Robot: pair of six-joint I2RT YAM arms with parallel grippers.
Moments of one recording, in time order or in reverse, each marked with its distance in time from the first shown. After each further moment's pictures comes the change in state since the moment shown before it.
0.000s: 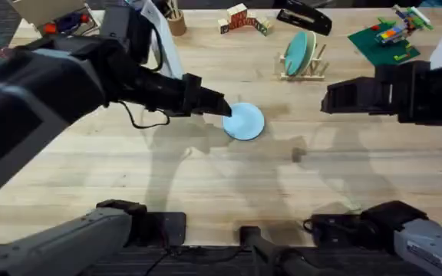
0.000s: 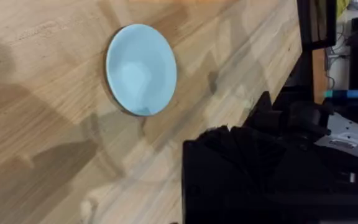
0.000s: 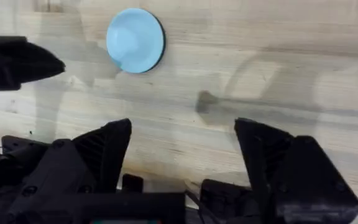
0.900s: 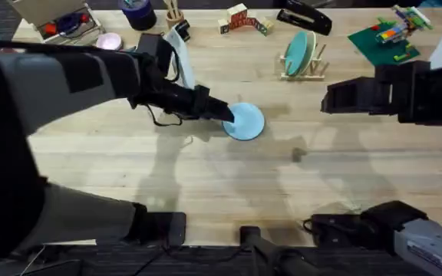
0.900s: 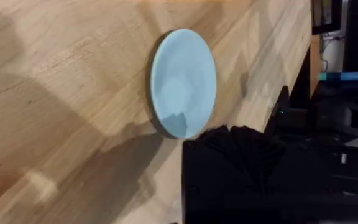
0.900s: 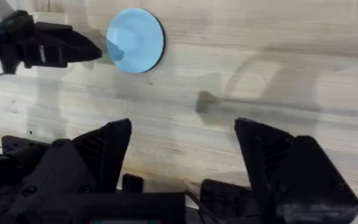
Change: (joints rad) left arm 0.000 0.310 -0.043 0.219 0.058 0.106; right arm 0.000 0.000 0.000 0.000 0.000 0.000
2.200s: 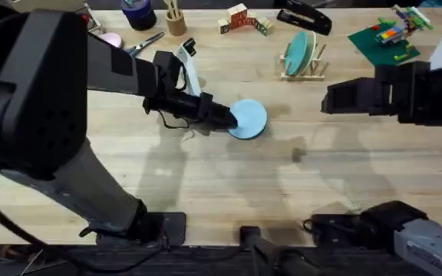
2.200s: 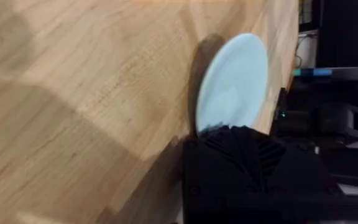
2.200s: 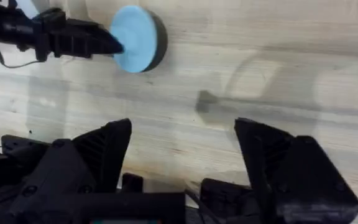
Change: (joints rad) left arm 0.001 0.251 0.001 0.182 0.100 0.023; right arm 0.000 0.000 0.000 -0.003 0.000 0.000
